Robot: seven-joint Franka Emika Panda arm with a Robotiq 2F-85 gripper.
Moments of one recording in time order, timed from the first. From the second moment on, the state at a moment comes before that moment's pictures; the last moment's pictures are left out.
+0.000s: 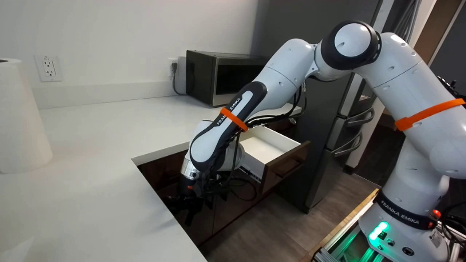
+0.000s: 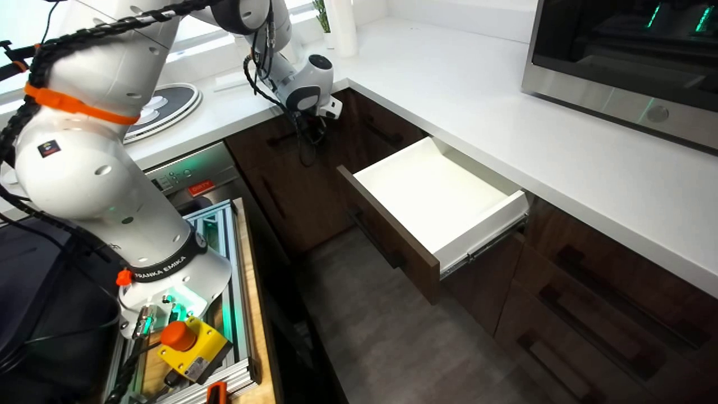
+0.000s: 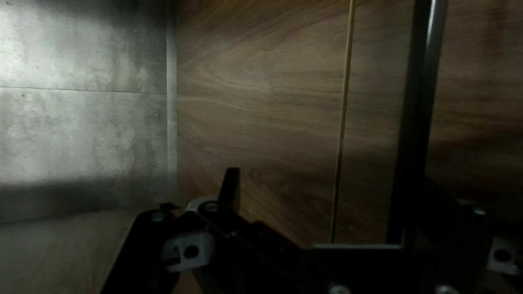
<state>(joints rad) 0.37 0.85 0.49 -1.91 0.35 2.79 0.11</state>
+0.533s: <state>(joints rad) 0.35 0.78 0.49 -2.02 0.35 2.79 0.12</state>
